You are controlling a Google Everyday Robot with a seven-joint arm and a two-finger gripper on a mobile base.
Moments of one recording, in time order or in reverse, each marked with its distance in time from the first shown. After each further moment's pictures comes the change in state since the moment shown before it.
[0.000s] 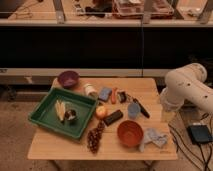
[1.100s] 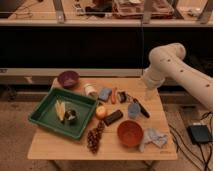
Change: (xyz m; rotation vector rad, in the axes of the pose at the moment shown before) arm -0.103 -0.127 -0.013 0.084 -0.126 -0.298
